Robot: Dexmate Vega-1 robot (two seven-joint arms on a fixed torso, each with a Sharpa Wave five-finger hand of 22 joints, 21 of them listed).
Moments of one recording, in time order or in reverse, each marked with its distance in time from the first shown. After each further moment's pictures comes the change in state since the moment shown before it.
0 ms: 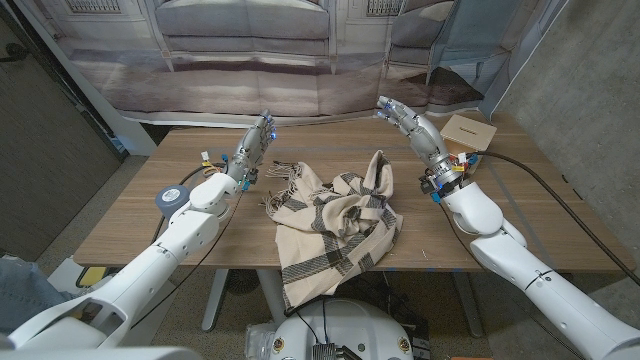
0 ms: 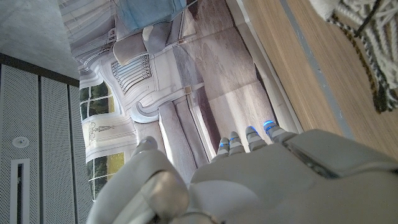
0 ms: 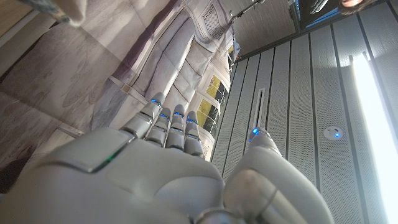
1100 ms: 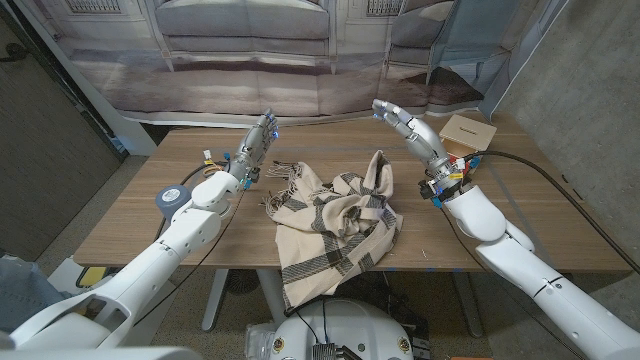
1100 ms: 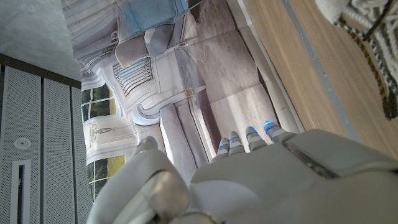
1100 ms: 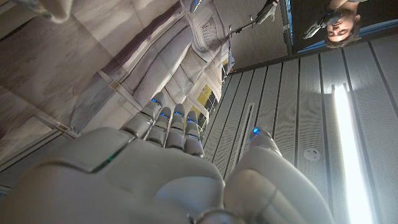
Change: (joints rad) left arm -0.018 -0.009 0.010 0.014 0.002 -0.003 -0.011; left_hand 0.004 0.004 -0.007 0.001 0.000 0.000 0.000 0.000 0.000 0.005 0.005 -0.007 0.000 0.000 0.000 -0.006 0.001 0.000 0.000 -0.005 0.000; right arm -0.055 -0.019 0.033 -0.077 -0.162 -0.005 -0.074; right_hand 0.000 0.000 0.000 -0.008 0.005 0.005 -0.005 0.000 0.000 0.009 0.002 0.000 0.000 0.005 -0.005 0.000 0.000 0.007 -0.007 0.000 0.000
